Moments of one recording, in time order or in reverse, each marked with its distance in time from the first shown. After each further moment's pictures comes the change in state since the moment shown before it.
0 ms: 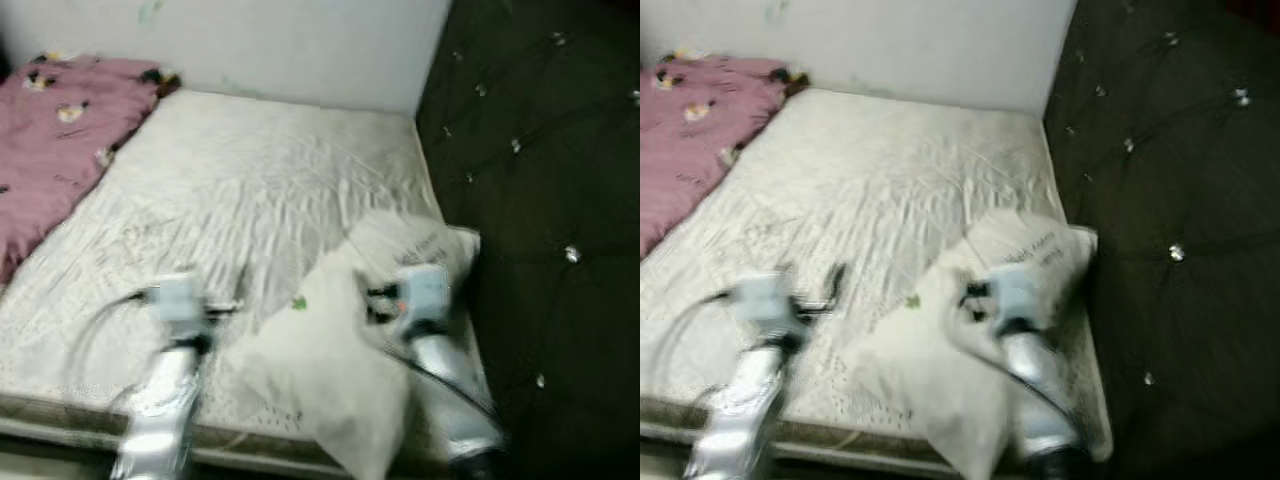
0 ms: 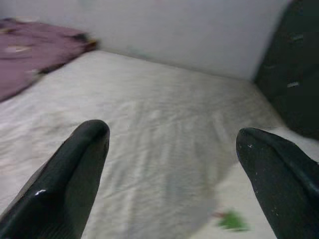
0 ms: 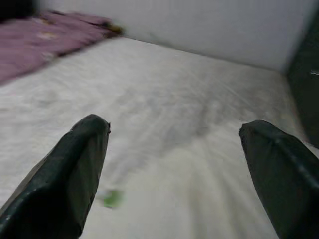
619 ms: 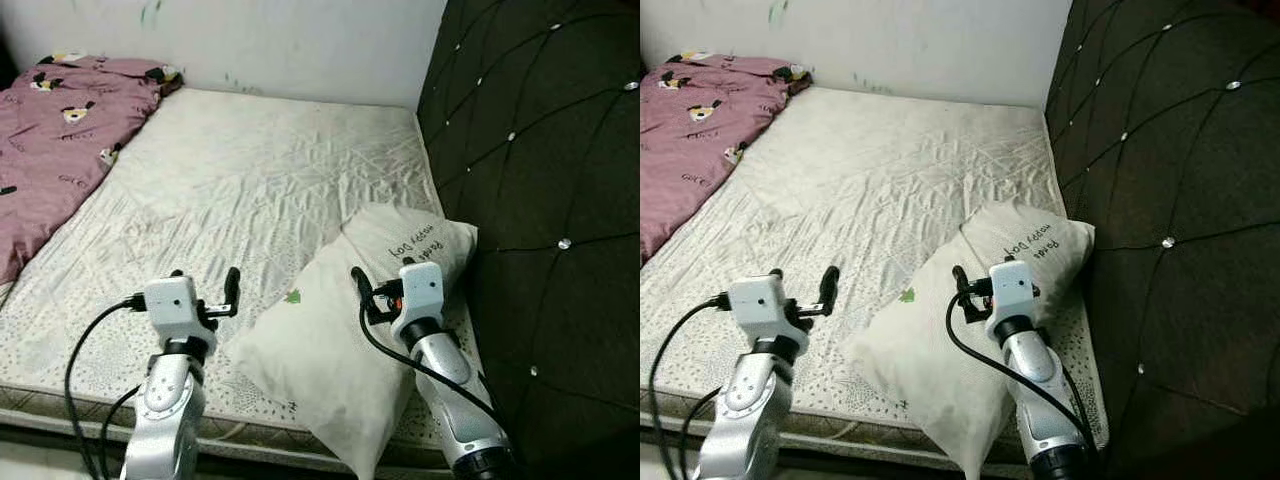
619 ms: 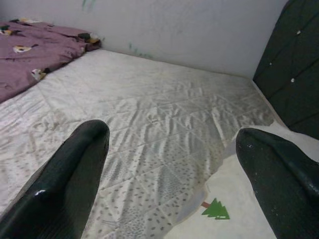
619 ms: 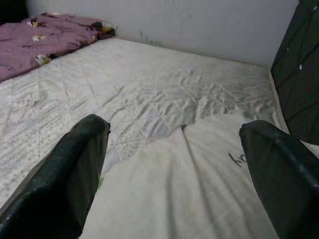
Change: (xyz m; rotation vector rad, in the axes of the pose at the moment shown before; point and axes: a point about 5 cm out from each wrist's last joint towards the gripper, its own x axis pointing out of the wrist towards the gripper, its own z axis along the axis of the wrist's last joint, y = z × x) left arm -0.005 -0.005 0.002 -0.002 0.000 0.011; right arm -0.008 -0.015 0.000 0.001 -0.003 -0.044
